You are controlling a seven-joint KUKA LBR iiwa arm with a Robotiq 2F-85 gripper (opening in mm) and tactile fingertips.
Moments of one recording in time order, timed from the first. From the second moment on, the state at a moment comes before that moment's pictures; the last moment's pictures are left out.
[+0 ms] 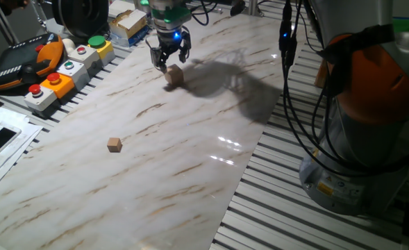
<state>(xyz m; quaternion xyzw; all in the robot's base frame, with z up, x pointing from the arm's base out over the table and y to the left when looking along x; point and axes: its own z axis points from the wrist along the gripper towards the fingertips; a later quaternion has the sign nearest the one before) 0.605 -0.165 0.064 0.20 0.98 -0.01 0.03</state>
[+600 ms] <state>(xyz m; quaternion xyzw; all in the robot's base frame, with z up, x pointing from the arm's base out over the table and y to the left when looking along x) 0.608 -0.162 0.053 0.20 0.98 -0.01 0.04</state>
